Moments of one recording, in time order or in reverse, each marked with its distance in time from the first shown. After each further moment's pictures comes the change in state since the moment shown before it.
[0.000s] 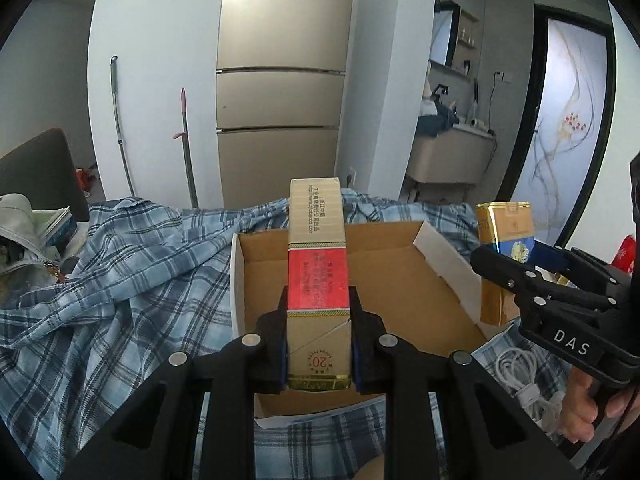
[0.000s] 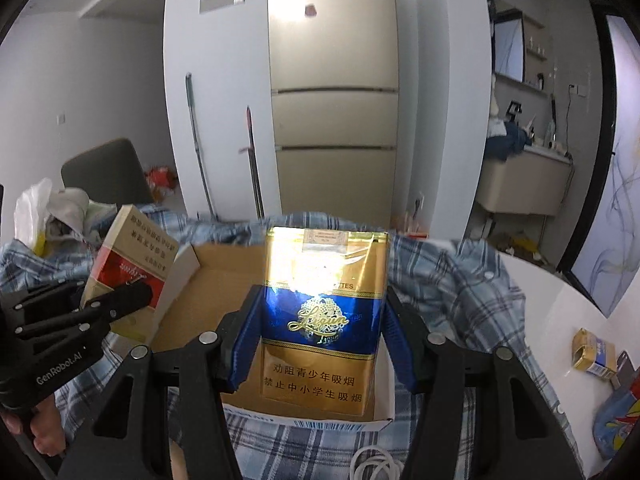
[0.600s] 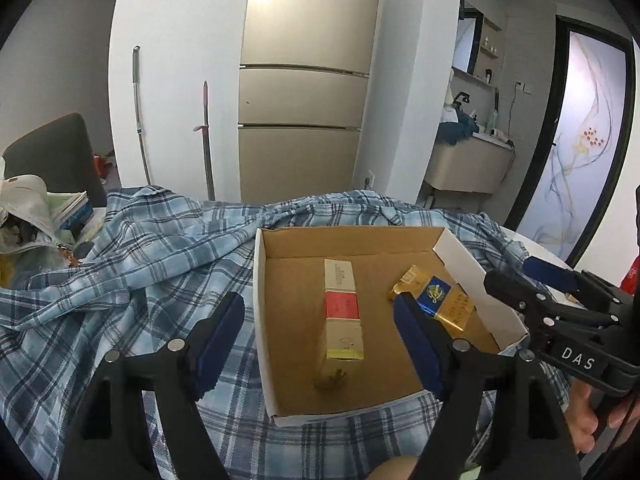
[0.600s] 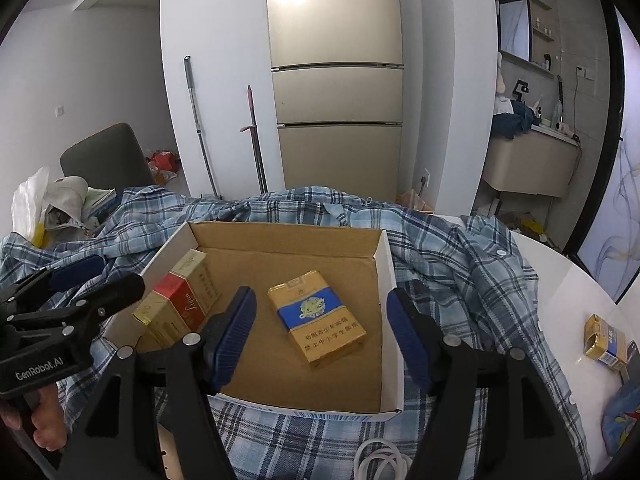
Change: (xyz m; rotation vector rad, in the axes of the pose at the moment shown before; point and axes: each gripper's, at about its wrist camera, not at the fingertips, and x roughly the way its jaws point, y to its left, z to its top) left arm -0.005 0.010 -0.001 -0.067 -0.007 0.044; right arm 0.011 -0.002 0.003 0.022 0.058 0.011
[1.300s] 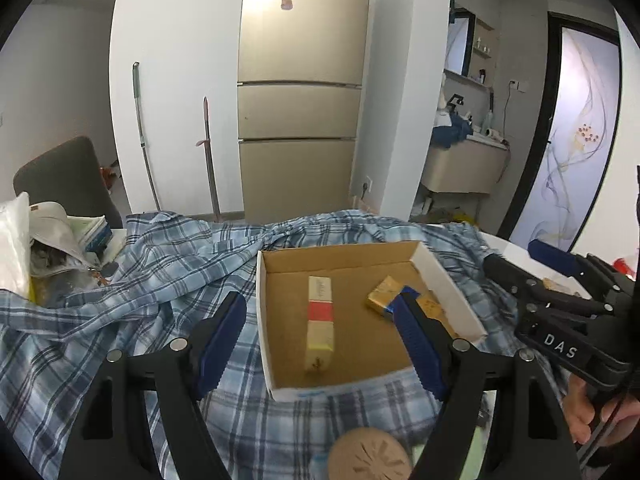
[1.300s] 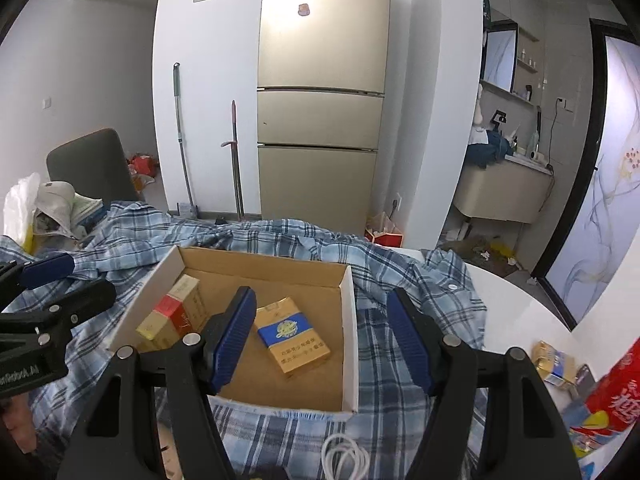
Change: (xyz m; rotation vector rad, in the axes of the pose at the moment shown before) left arm -0.070 -0.025 0.024 0.029 -0.011 0.013; right arm -0.056 0.007 0.027 -0.048 -0.050 -0.108
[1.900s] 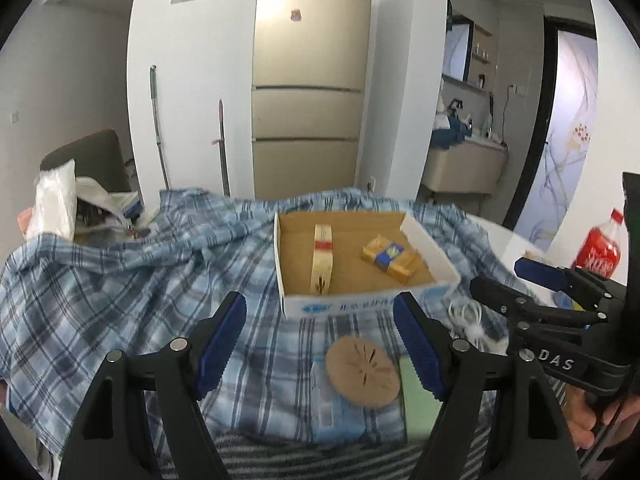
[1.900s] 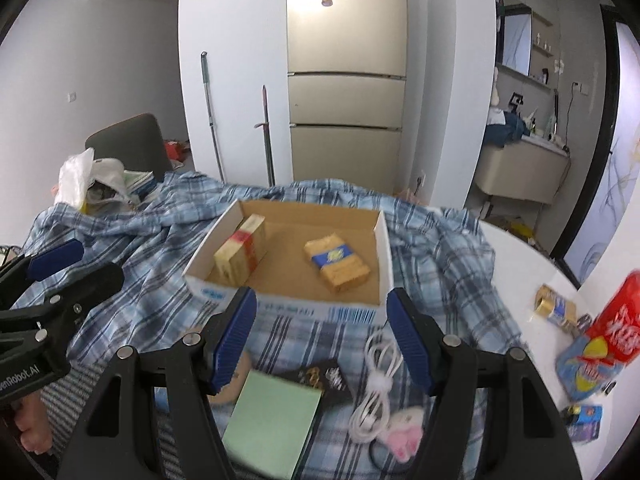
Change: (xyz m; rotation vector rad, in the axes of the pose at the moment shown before) left arm -0.081 -0.007 -0.069 -0.010 -0.015 0.026; right arm -0.065 0.024 -0.058 0.003 0.080 0.110
